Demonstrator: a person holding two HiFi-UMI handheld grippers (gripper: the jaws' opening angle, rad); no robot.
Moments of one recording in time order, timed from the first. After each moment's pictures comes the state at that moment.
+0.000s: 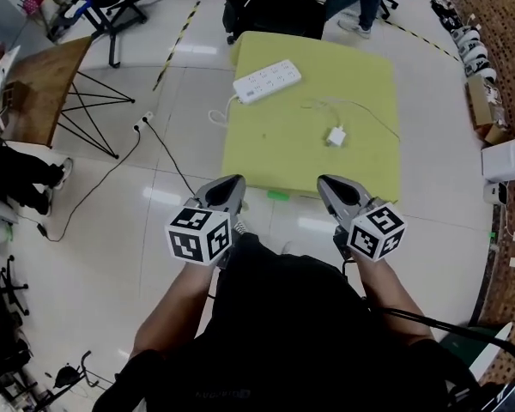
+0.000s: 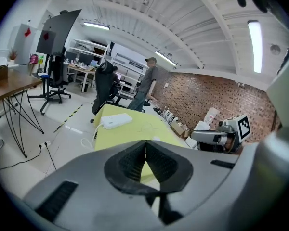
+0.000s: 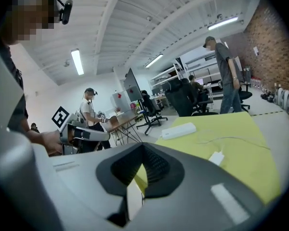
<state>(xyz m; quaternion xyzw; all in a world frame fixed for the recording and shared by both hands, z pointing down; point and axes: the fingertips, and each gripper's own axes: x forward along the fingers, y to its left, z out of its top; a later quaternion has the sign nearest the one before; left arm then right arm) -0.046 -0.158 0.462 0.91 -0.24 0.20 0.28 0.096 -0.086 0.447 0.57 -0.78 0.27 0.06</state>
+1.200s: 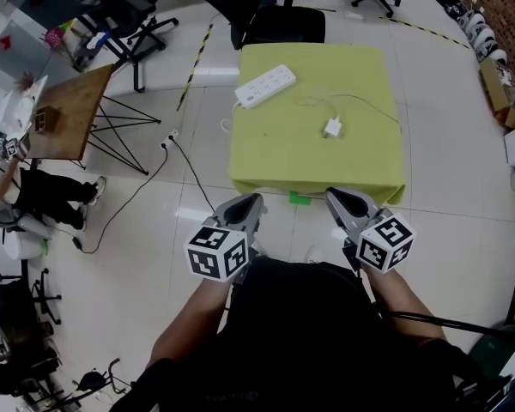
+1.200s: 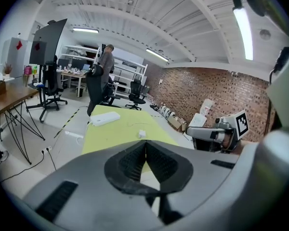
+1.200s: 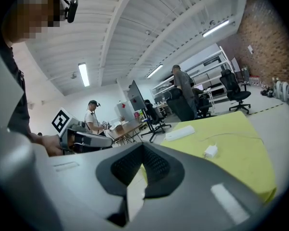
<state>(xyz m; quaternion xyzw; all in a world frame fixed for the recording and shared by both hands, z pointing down) -0.032 -0.062 0.433 0.92 -0.23 0.22 0.24 0.096 -0.001 0.422 0.56 -0.79 0.25 0.00</state>
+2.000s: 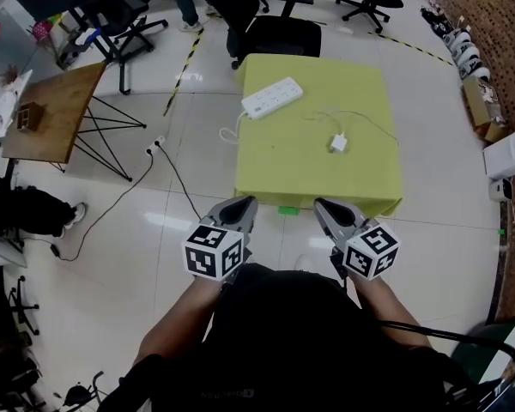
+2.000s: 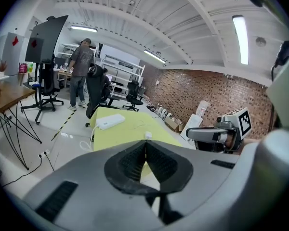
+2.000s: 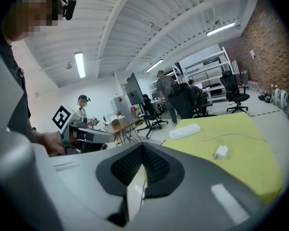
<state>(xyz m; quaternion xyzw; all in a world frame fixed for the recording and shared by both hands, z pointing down) -0.070 -0.116 0.441 0.93 -0.20 0.21 0.24 0.041 -0.046 0.426 0.58 -0.77 0.25 0.04</state>
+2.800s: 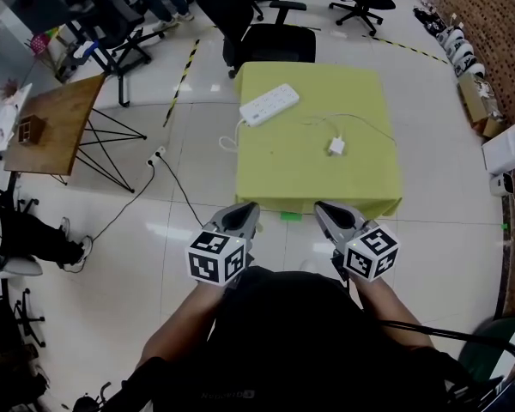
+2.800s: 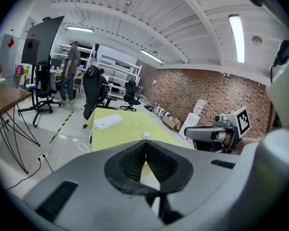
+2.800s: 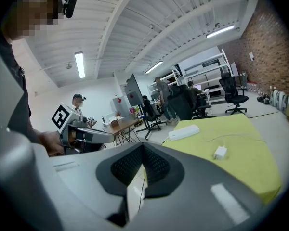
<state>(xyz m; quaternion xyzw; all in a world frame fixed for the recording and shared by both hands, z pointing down) -0.069 -0.112 0.438 0.93 -0.18 0.21 0.23 0.039 -0.045 0.424 0.59 -0.77 0.25 0.04</state>
